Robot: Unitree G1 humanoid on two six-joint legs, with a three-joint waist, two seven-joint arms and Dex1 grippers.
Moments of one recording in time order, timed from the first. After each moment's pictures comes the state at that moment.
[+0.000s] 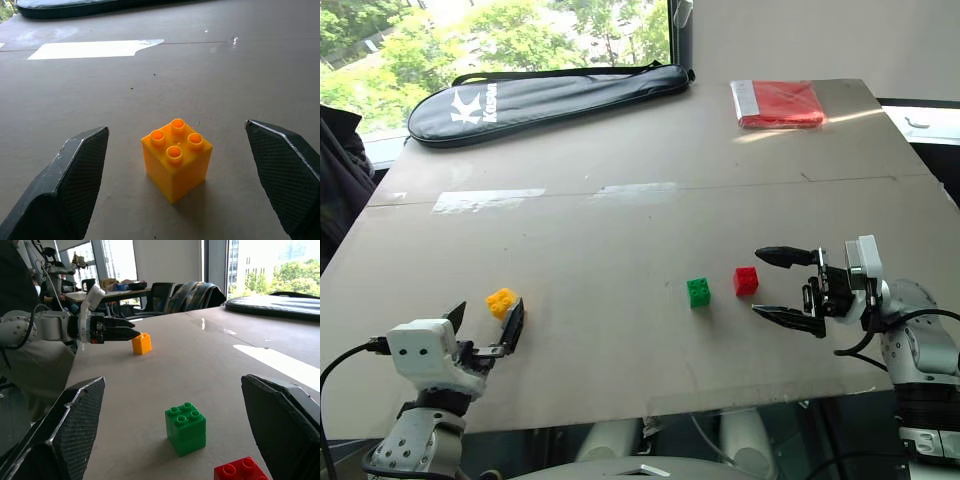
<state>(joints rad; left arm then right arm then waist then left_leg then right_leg) 0.53 0.07 0.36 -0.61 -0.21 0.16 -0.34 -0.17 -0.59 -0.16 0.02 0.70 0.10 1.50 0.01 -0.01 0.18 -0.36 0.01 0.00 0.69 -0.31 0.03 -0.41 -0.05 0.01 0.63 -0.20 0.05</state>
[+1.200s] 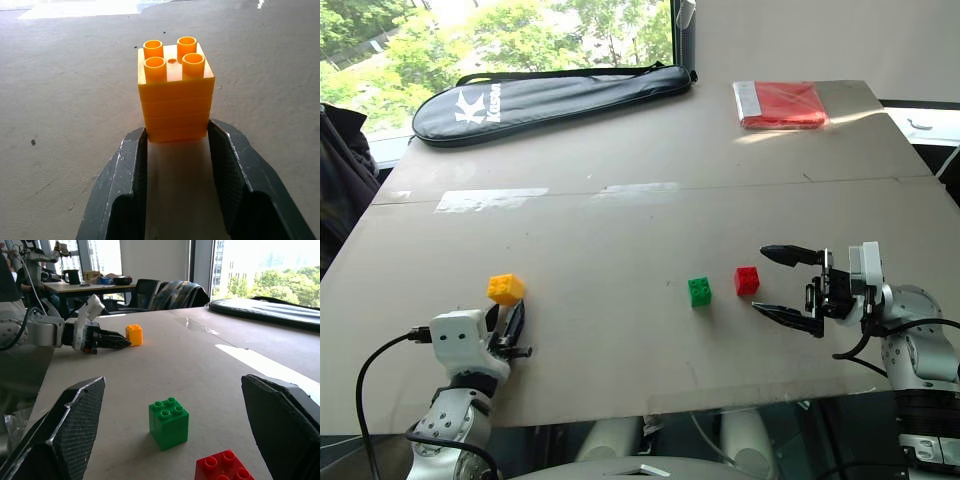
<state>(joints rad) 0.41 0.18 0.25 -0.40 -0.16 0.11 -0.28 -0.13 -0.59 -0.18 0.02 0.67 0.02 1.45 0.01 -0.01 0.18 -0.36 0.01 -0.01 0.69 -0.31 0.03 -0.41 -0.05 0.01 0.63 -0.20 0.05</state>
